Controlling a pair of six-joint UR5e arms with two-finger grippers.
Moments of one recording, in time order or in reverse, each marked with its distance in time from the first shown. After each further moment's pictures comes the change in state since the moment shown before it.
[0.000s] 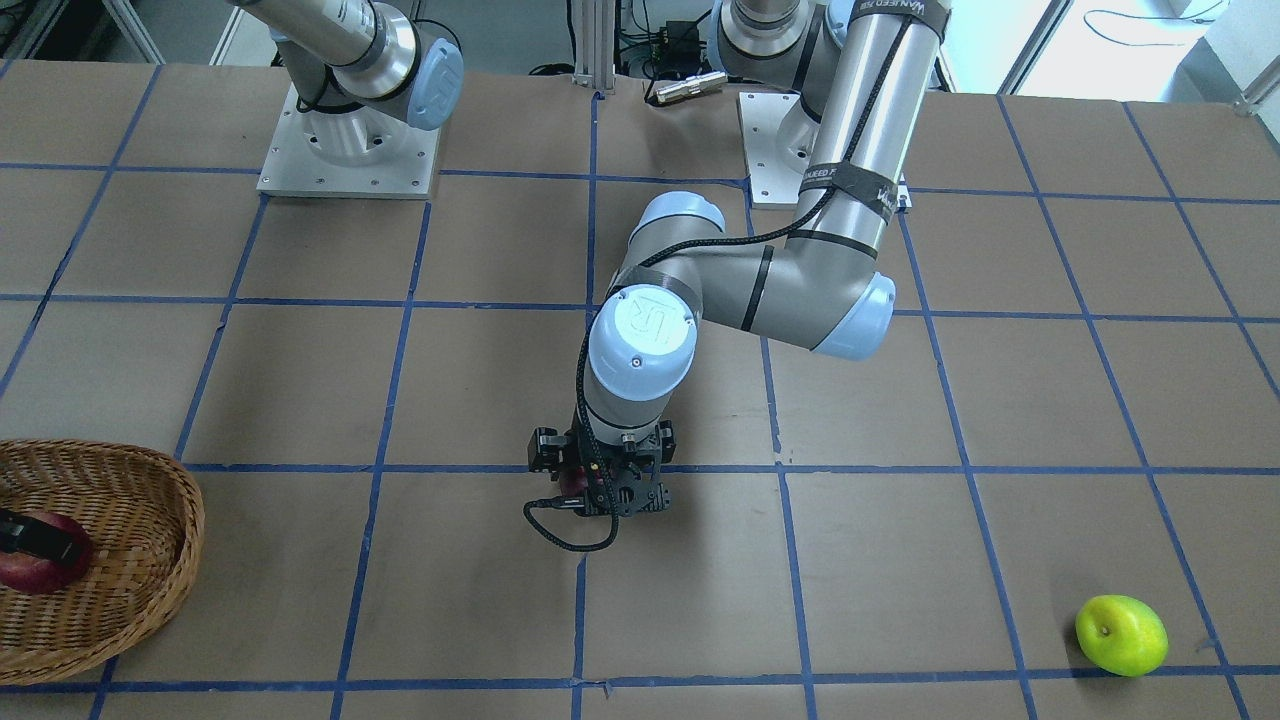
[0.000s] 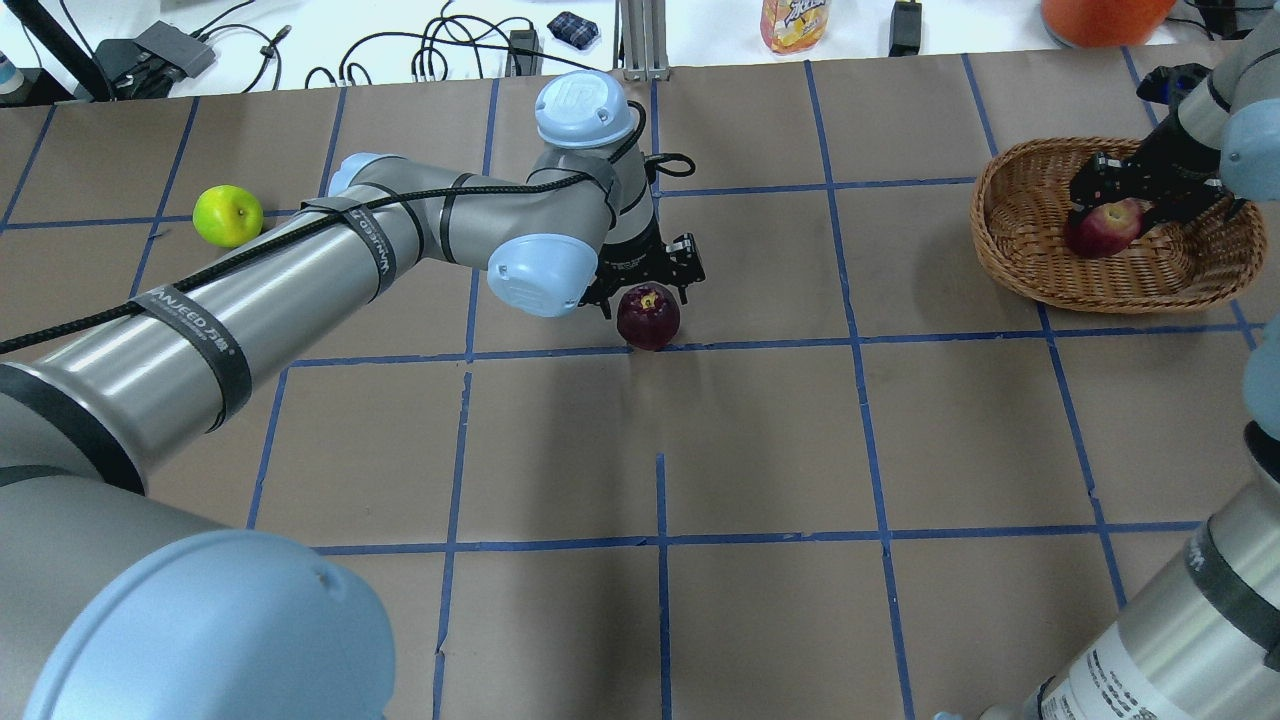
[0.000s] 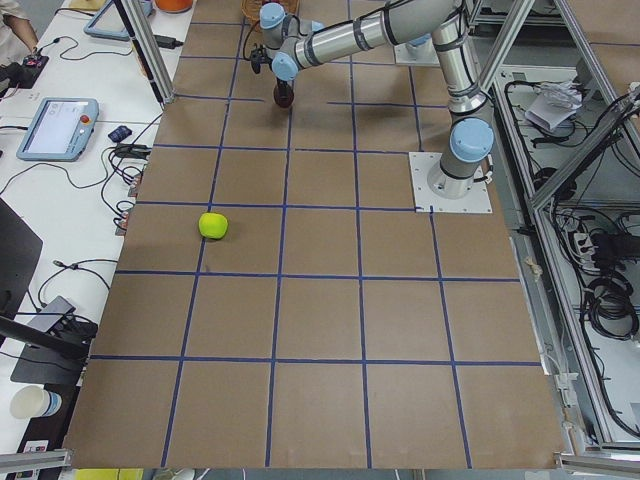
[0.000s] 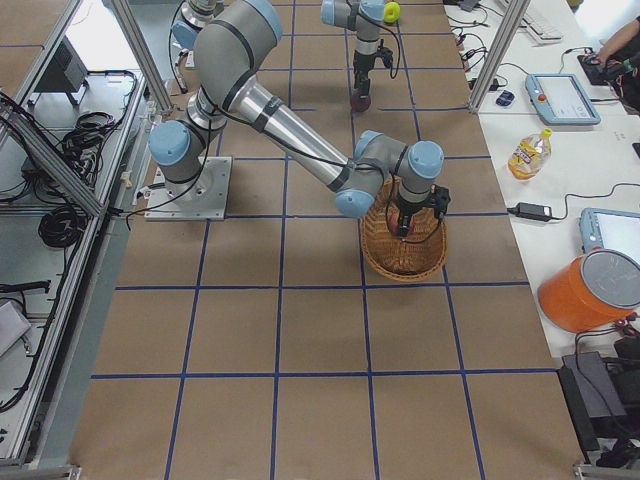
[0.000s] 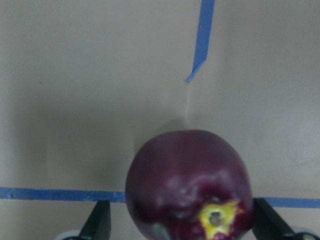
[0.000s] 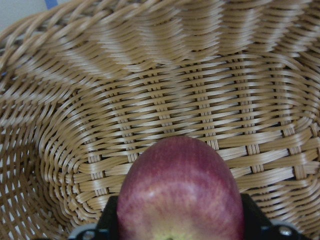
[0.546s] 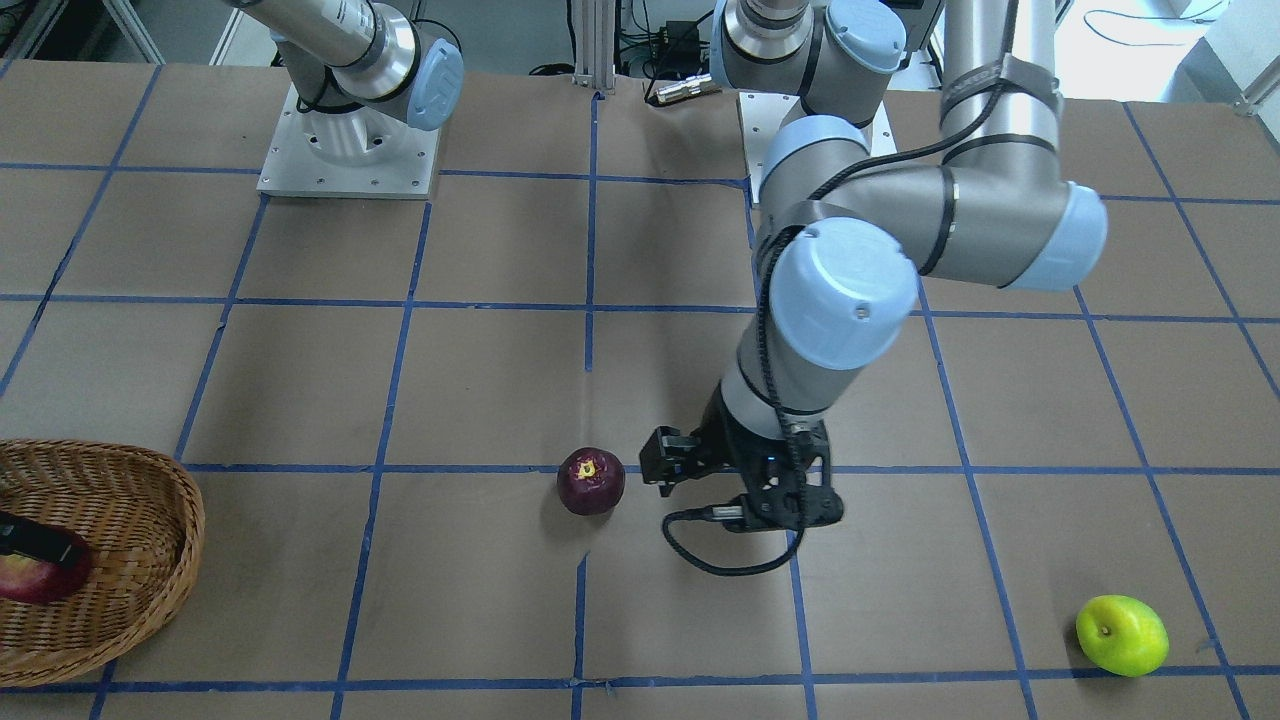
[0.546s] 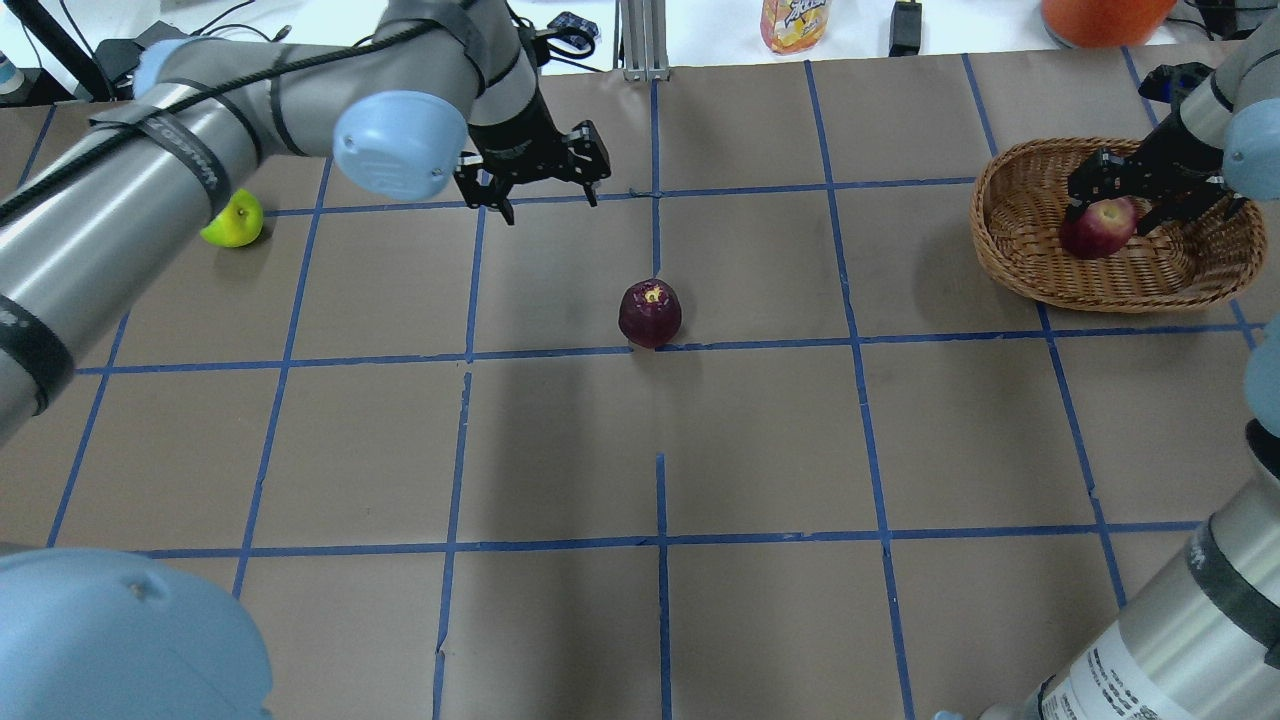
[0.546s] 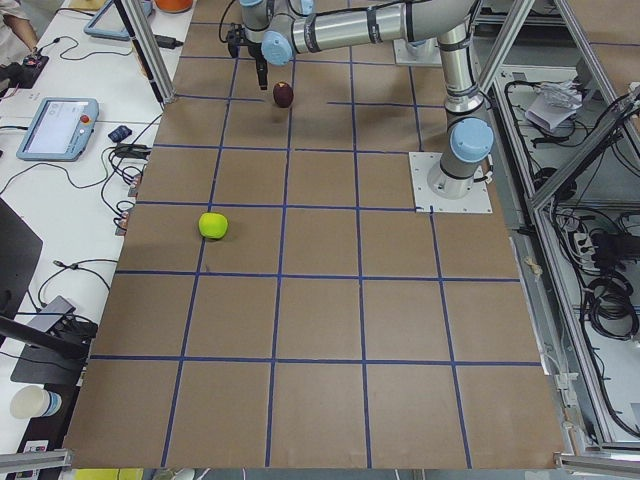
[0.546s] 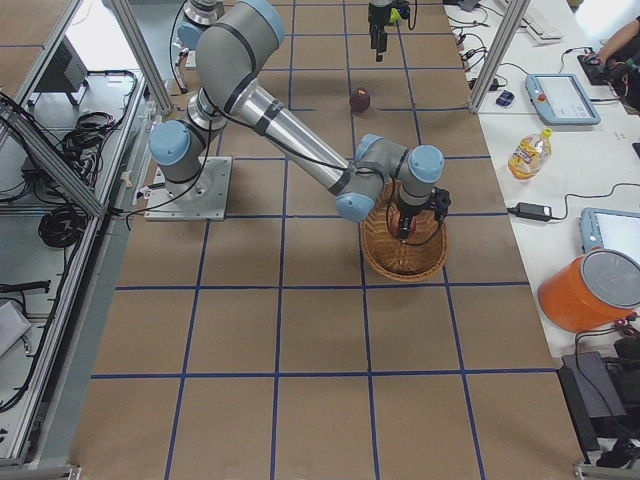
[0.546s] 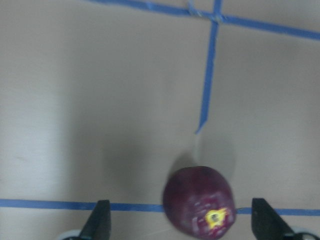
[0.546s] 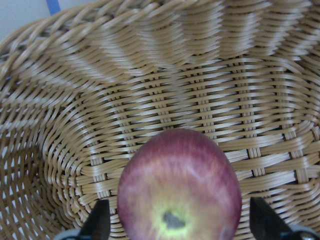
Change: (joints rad) left arm 0.193 0.117 0.131 -0.228 0.013 0.185; right arm -0.002 -0.005 -0.007 0.006 0.006 -0.001
